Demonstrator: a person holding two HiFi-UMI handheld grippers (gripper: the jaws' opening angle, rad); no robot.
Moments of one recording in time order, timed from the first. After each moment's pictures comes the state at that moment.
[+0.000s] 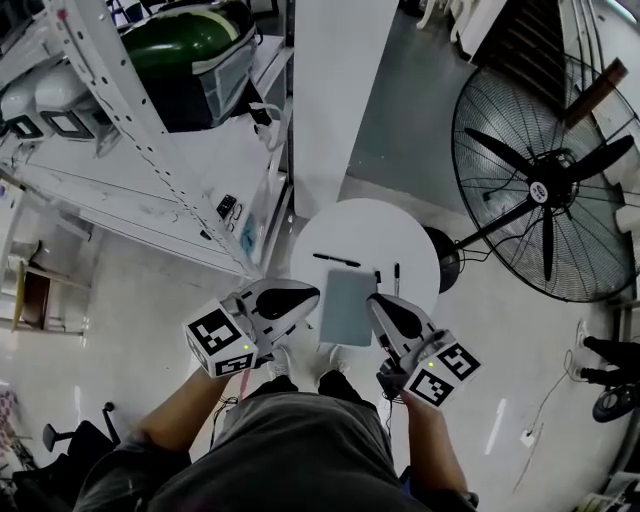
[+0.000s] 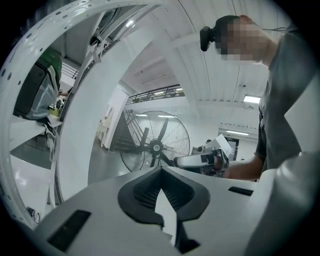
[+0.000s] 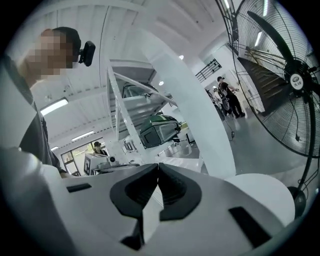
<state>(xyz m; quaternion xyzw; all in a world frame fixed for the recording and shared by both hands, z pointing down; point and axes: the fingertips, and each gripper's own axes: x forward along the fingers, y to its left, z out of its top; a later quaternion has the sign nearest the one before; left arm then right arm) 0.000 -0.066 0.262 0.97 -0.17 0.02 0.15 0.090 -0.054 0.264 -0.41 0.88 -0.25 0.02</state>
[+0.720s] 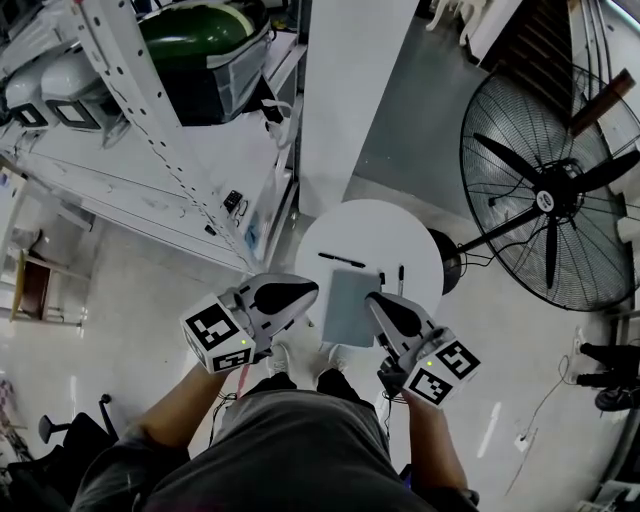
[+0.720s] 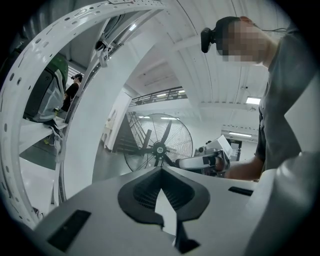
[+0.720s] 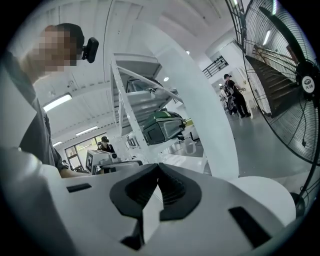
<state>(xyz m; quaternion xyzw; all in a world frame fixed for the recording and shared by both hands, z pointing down) -0.016 -0.075 0.256 0.97 -0.18 0.01 0.16 0.072 -0.060 0.262 -0.39 0.89 -0.24 0.00</state>
